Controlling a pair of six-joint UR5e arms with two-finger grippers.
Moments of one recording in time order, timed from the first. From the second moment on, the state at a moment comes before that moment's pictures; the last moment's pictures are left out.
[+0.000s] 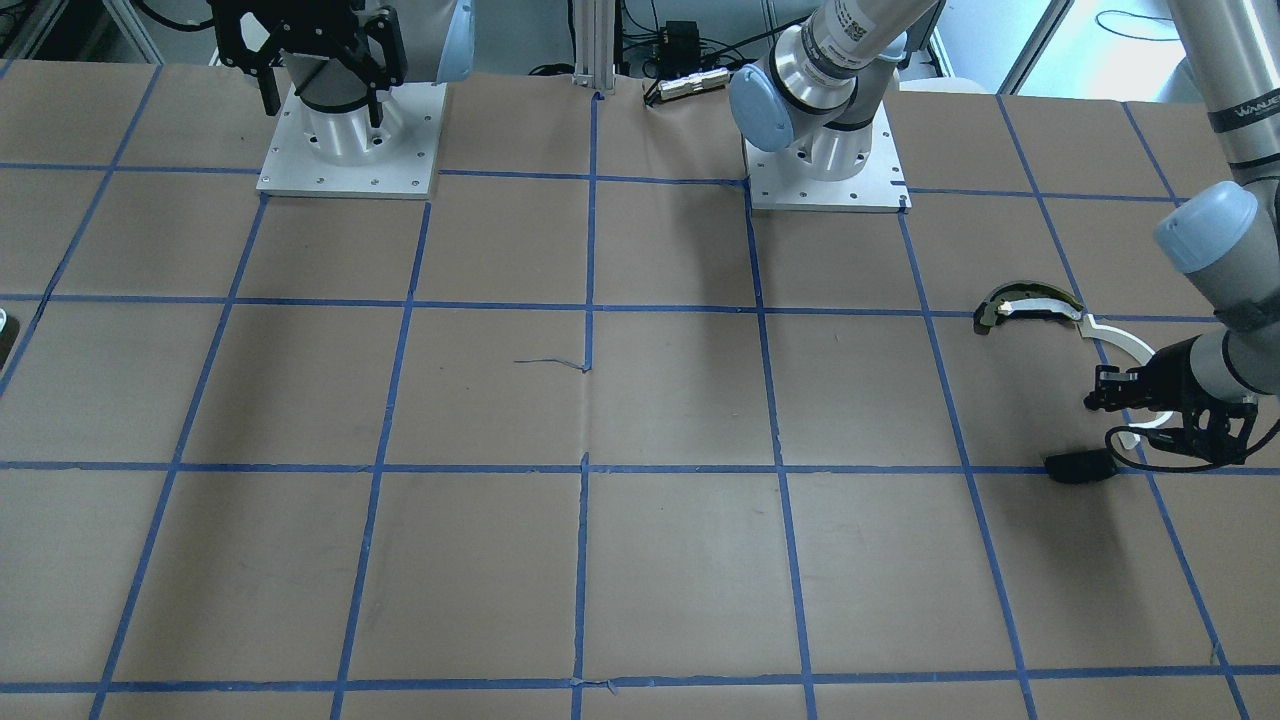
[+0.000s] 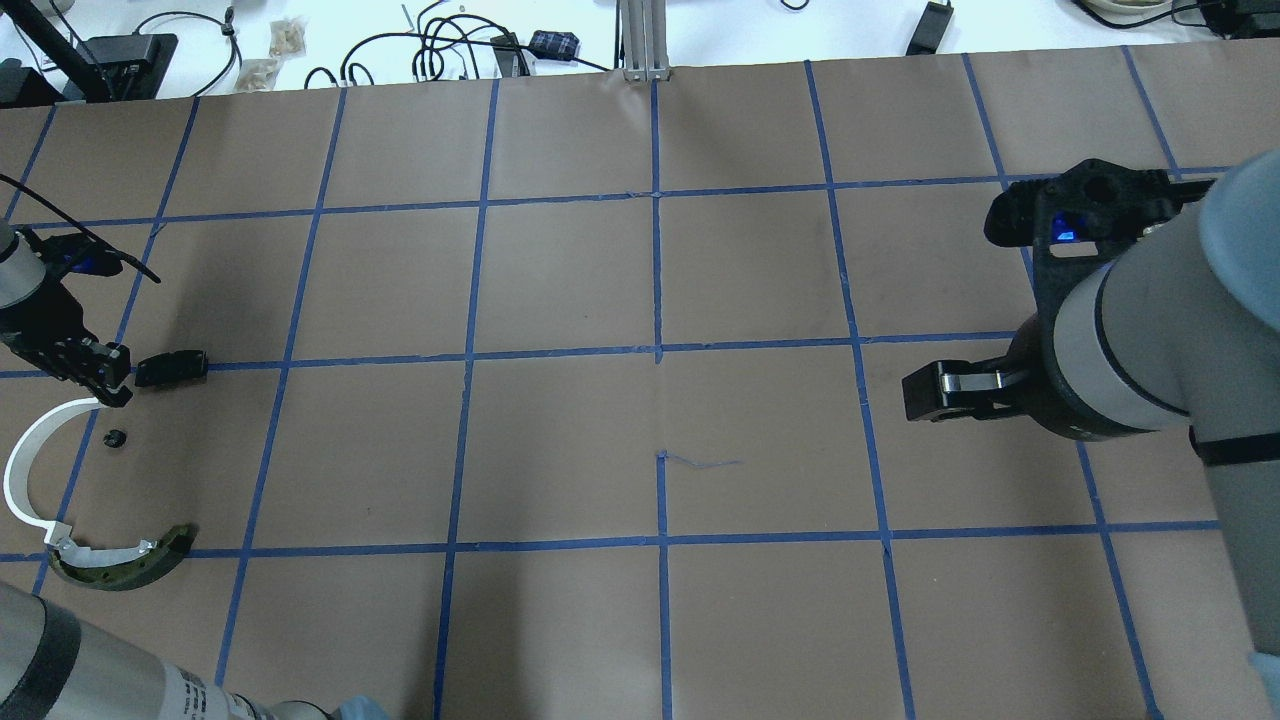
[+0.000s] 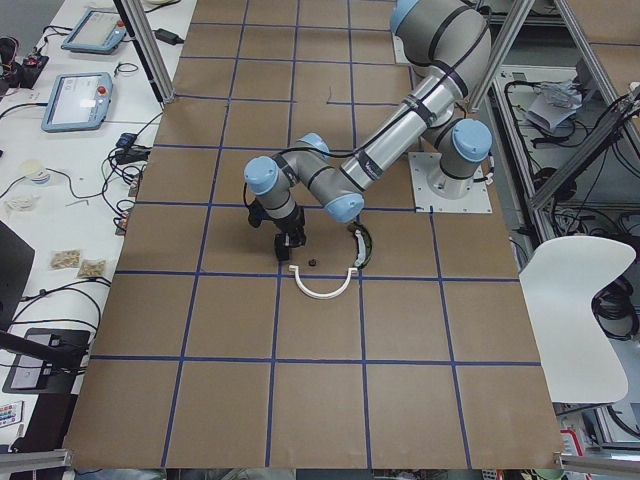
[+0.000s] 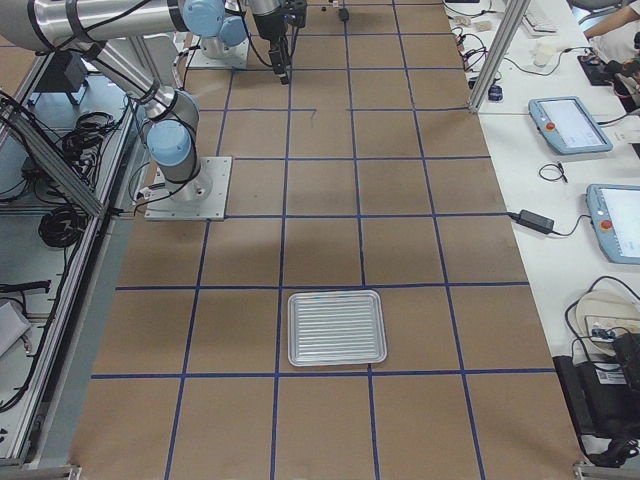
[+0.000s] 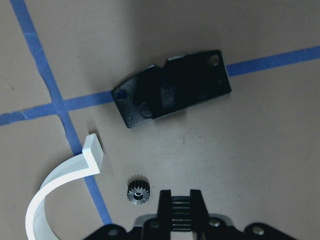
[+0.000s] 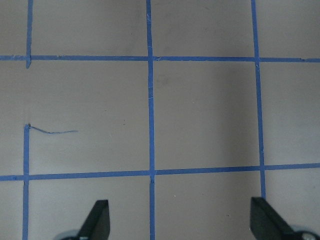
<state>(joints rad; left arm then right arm) -0.92 -2.00 -1.71 -1.21 1.76 0.83 1.66 -2.05 1.98 -1.71 -1.69 0.08</state>
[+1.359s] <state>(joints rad) -1.12 -1.86 -1.63 -1.40 1.74 0.52 1.65 -1.97 2.00 -1.72 -1.69 0.09</state>
